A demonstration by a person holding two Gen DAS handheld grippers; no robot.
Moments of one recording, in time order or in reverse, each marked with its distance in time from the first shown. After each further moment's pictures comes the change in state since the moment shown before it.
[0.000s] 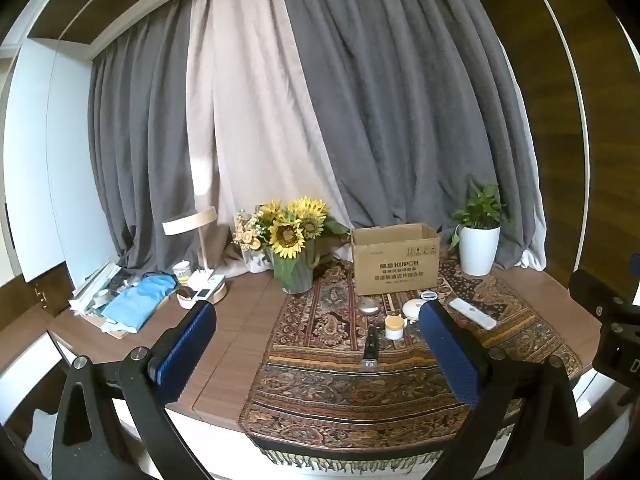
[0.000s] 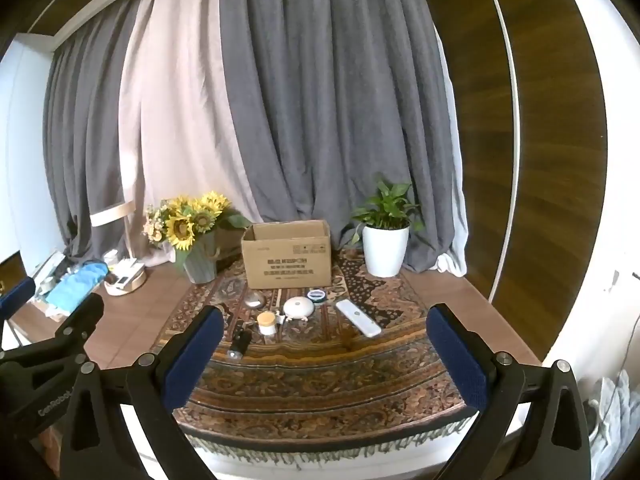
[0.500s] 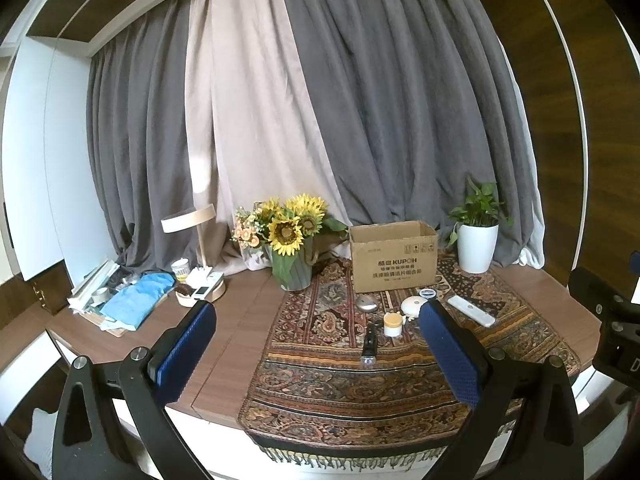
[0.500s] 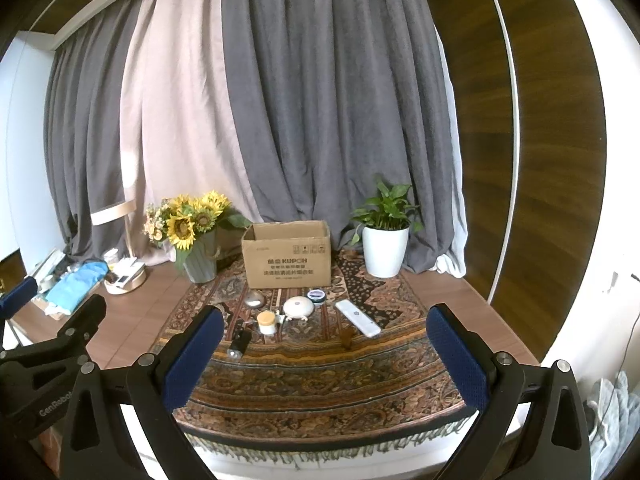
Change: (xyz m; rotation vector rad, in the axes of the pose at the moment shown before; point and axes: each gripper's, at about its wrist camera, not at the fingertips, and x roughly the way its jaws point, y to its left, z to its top) left arm 0.003 0.001 -0.005 -0.002 0.009 -0.007; right arm -0.004 -0.006 -0.003 0.007 0.000 0.006
